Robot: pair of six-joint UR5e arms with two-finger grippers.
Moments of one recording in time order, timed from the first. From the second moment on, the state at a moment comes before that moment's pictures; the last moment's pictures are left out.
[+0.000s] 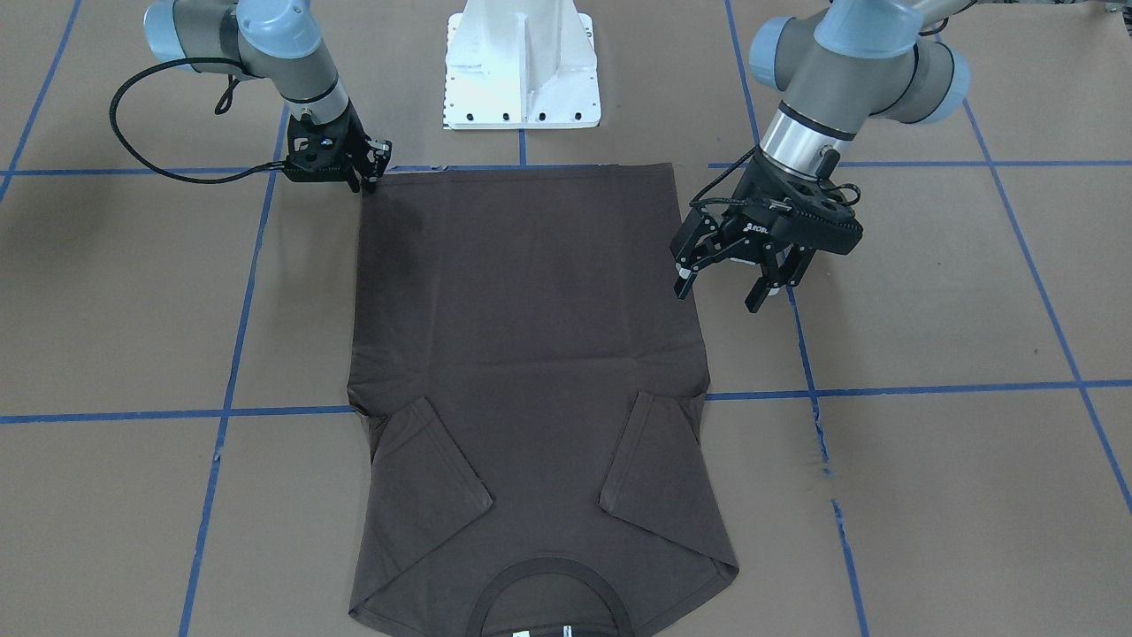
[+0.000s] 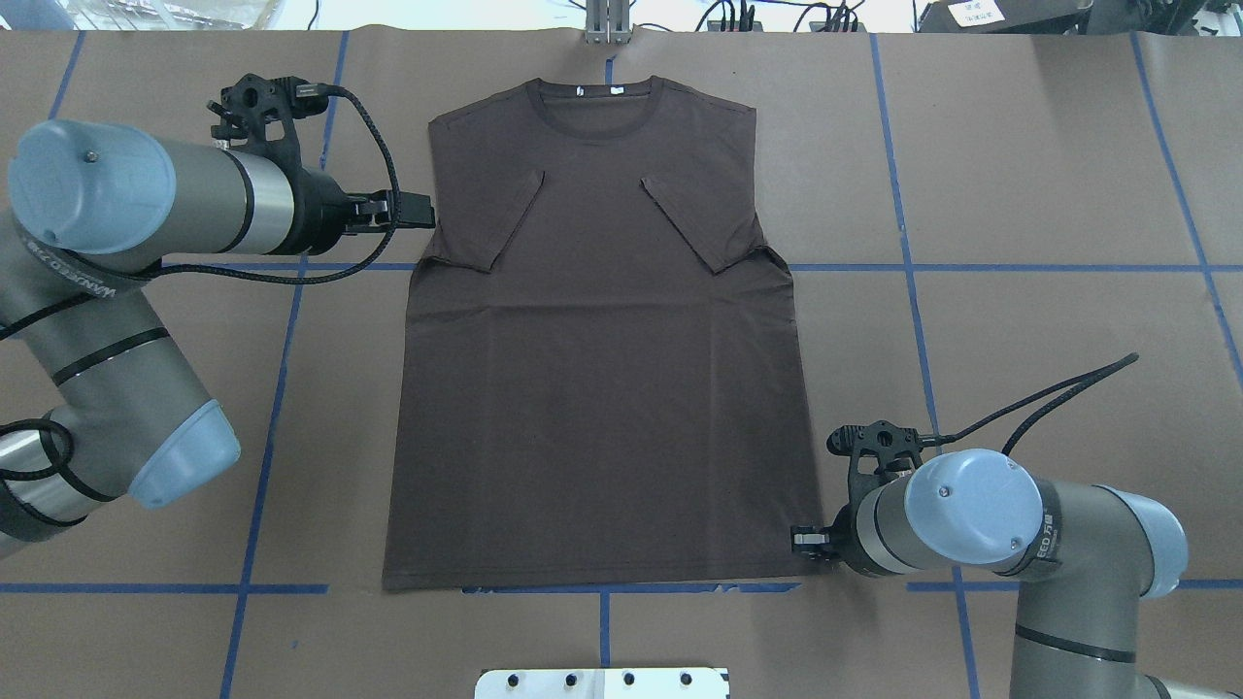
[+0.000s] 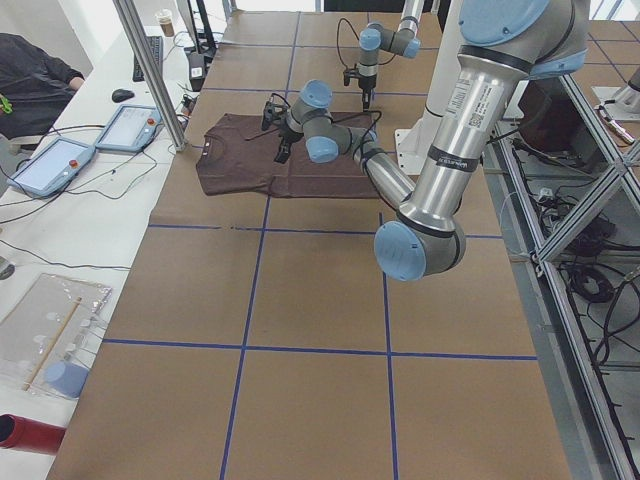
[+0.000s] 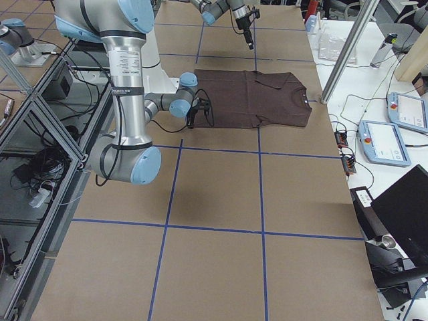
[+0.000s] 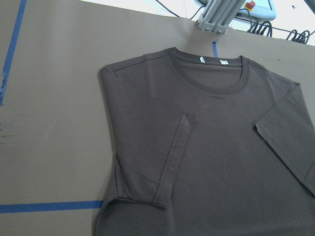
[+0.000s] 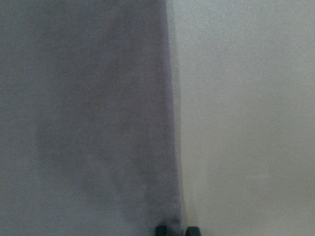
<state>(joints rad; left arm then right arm) -0.74 -1.96 -1.84 -2.08 -1.78 -1.18 0.28 -1.47 1.99 -1.29 1.80 1.42</state>
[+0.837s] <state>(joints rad) -0.70 -1.85 -1.87 -2.08 -1.84 -1.27 0.28 -1.46 2.05 -1.28 1.79 1.43</state>
